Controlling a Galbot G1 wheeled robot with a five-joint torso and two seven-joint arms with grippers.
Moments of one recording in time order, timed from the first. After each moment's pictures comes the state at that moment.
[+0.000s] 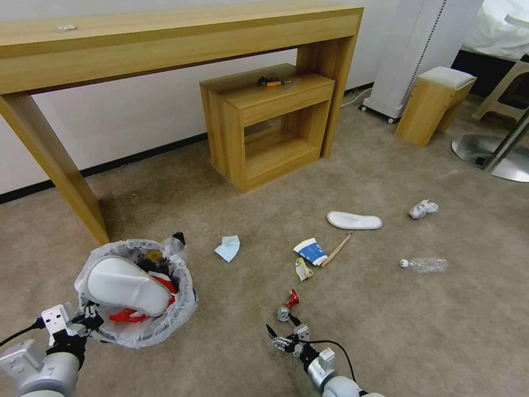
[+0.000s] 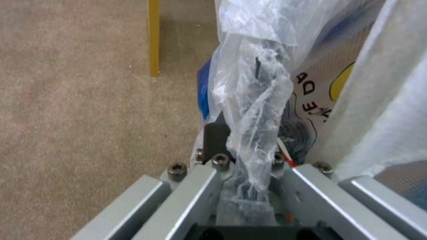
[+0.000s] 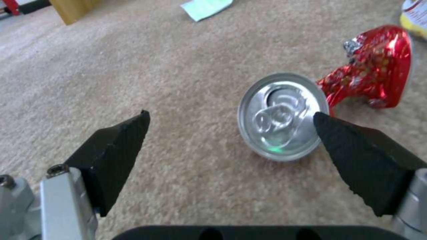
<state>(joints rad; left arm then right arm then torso) 1.82 -1.21 -0.90 -2.17 -0.78 0.23 -0.24 -0.95 1.20 -0.48 0.89 0.77 0.62 -0.10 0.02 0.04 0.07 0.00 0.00</state>
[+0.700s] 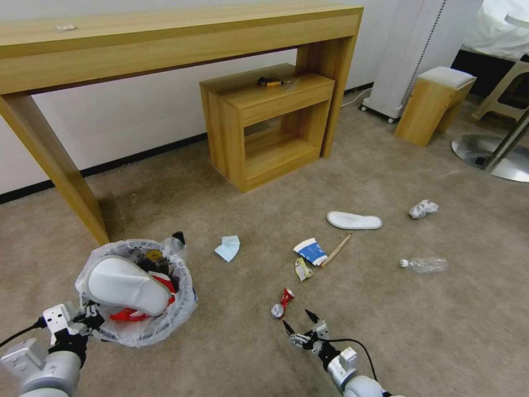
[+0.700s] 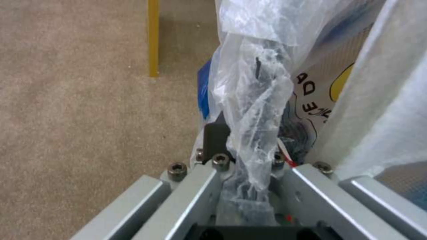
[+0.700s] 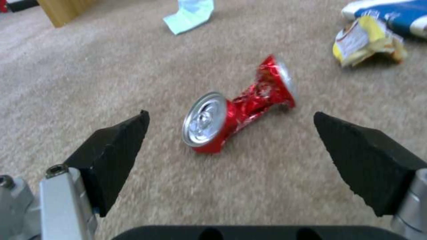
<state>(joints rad) 1.81 -1.21 -0.89 -2.16 -0.78 0.23 -0.24 -1.01 1.09 -0.41 1.01 0.73 0.61 -0.09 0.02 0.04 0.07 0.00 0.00</state>
